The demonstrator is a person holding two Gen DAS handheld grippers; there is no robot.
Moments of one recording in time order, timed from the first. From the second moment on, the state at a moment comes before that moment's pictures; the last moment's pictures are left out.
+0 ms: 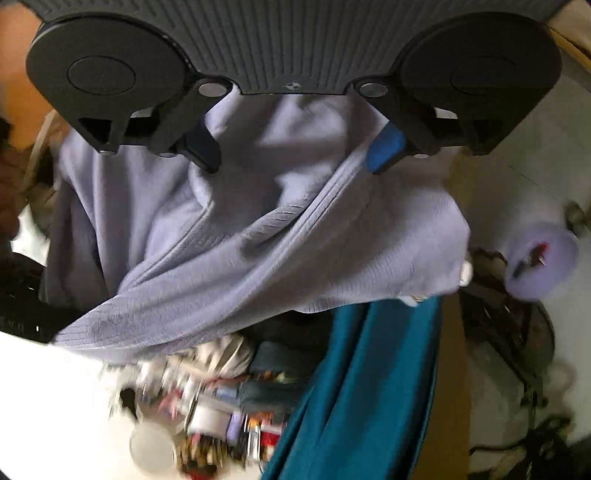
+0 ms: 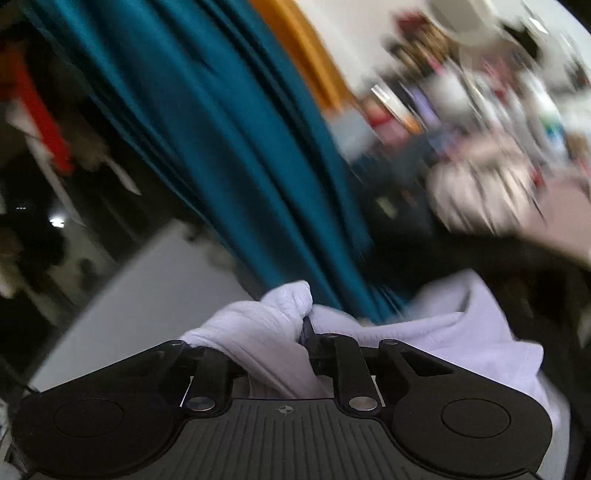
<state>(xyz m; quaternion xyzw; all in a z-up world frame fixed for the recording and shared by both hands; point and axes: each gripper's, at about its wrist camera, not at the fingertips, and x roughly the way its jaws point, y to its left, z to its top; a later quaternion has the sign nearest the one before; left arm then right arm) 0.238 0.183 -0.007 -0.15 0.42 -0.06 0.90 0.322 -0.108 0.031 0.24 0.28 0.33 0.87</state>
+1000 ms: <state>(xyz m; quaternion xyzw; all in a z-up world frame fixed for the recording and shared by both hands) 0.265 0.014 -0.044 0.01 0.33 0.06 0.94 0.331 -0.162 0.156 0.29 0.19 0.42 0.84</state>
